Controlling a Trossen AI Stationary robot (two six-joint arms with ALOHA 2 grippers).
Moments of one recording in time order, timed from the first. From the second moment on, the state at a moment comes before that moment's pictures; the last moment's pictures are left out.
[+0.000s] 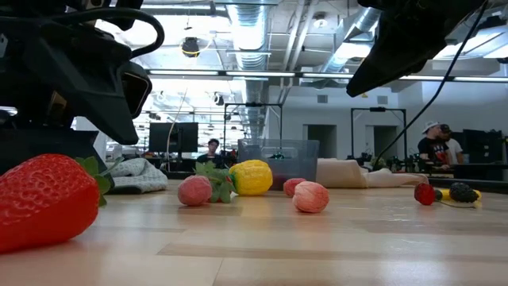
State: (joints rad) left arm -0.58 1.72 0.63 0.46 -0.16 -1.53; right arm 0.52 1.48 0.91 -0.40 0.61 0.58
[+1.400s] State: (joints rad) left arm -0.59 1.81 0.70 0.47 -0.16 -1.55; right arm 0.52 1.49 0.91 -0.39 0.61 0.58
